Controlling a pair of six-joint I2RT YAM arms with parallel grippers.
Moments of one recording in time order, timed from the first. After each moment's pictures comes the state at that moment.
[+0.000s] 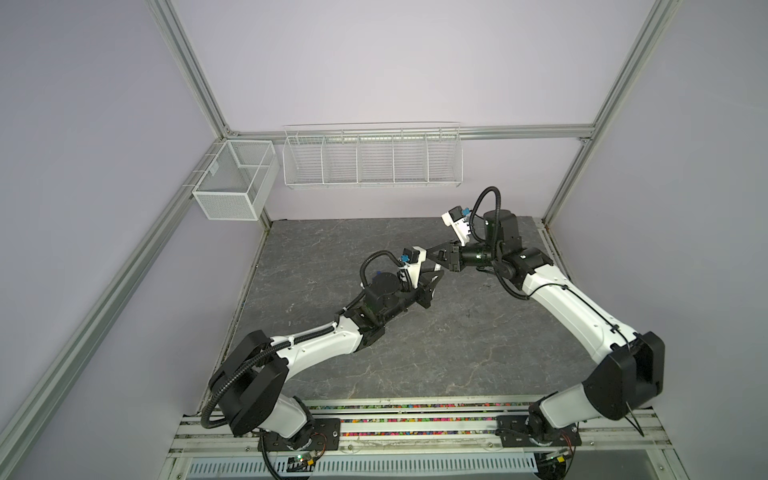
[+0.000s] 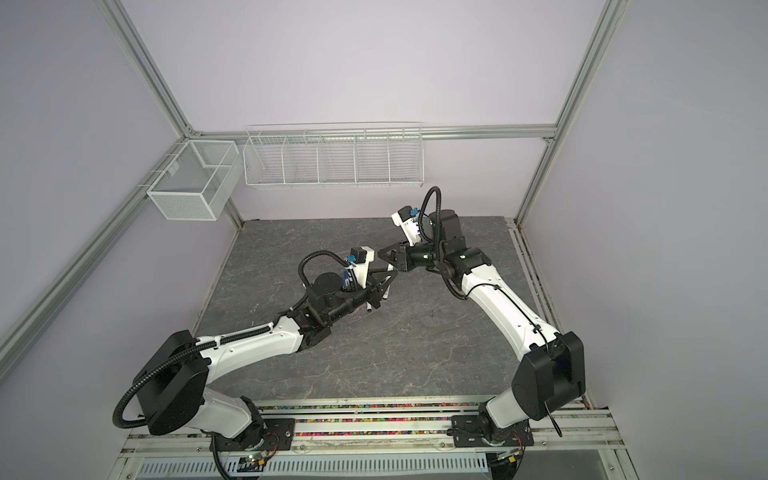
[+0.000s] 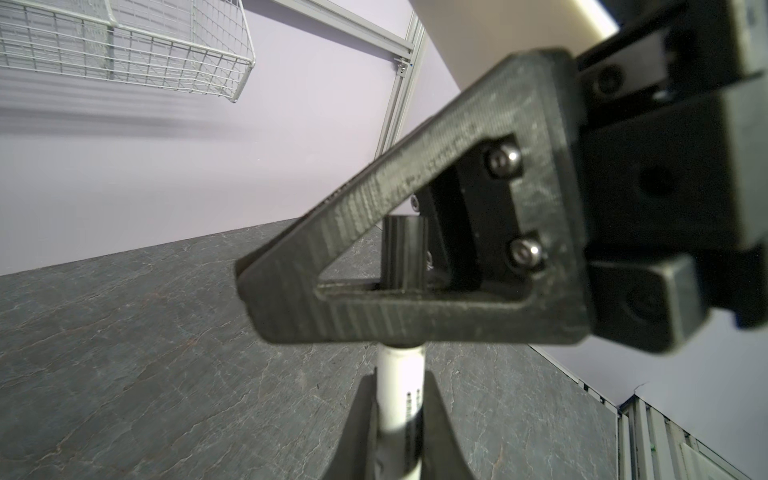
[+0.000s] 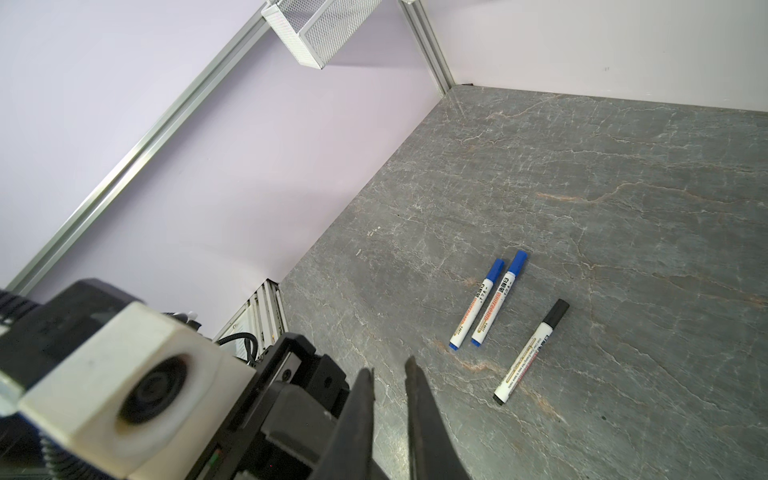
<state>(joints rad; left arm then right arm) -0.87 1.49 0.87 0.61 0.08 -0.29 0.43 1.51 1.36 -0.39 -0.77 0.26</state>
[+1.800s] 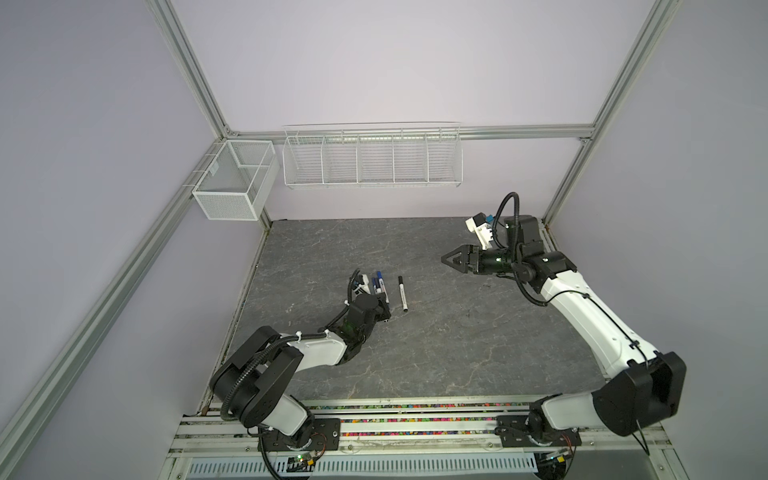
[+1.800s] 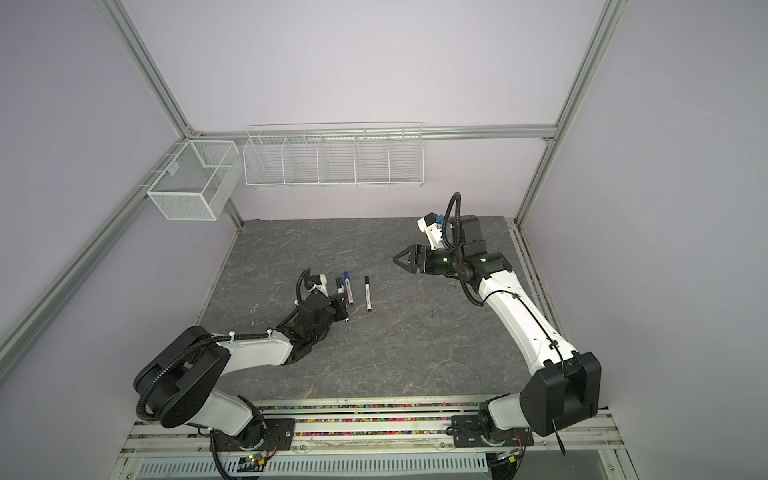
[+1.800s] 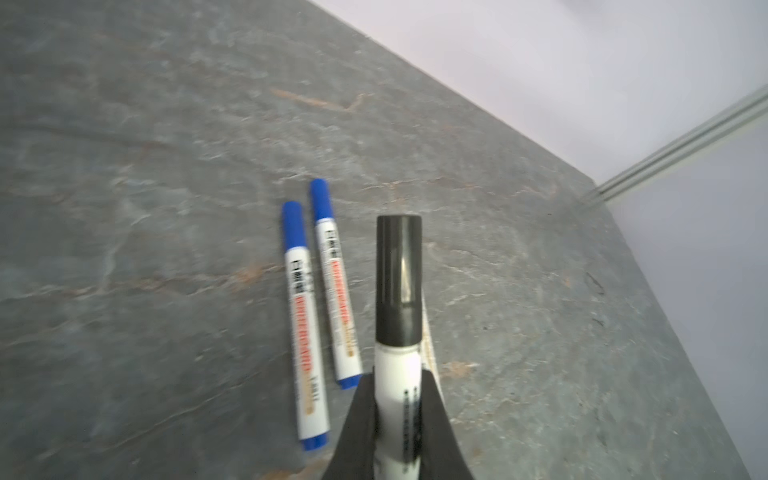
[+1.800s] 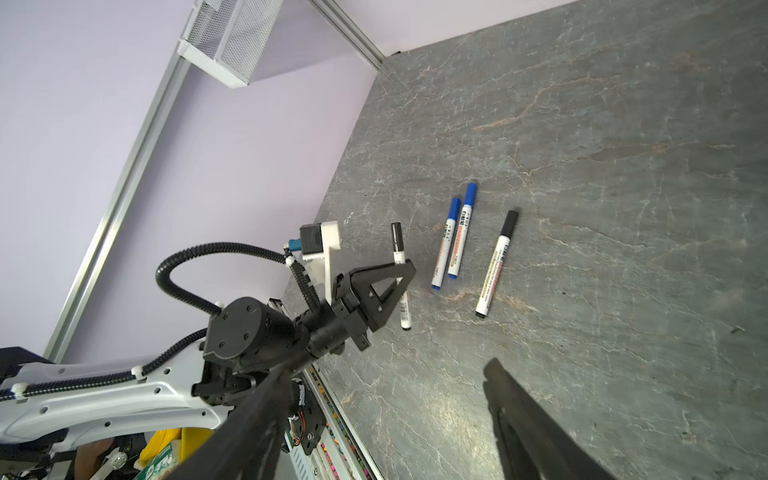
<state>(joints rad) -0.67 1.52 0.51 0.53 -0.26 -0.75 0.32 1.41 1.31 -0.57 -0.71 0.40</state>
